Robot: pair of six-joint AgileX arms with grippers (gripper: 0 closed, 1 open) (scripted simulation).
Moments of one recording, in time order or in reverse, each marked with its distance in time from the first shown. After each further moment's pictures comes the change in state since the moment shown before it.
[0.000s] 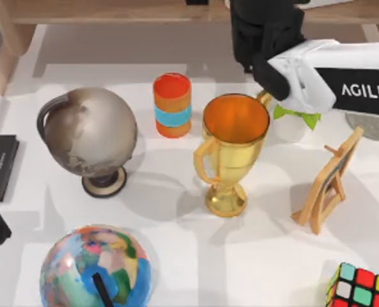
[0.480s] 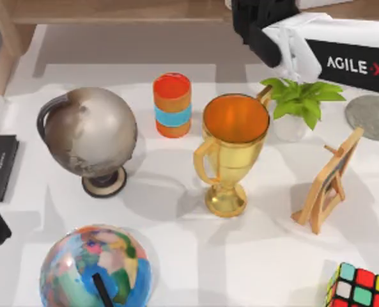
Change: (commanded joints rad) left arm 0.000 0.000 0.000 0.000 0.000 0.000; right arm -0.063 0.158 0.258 -0.098 -0.061 -0.002
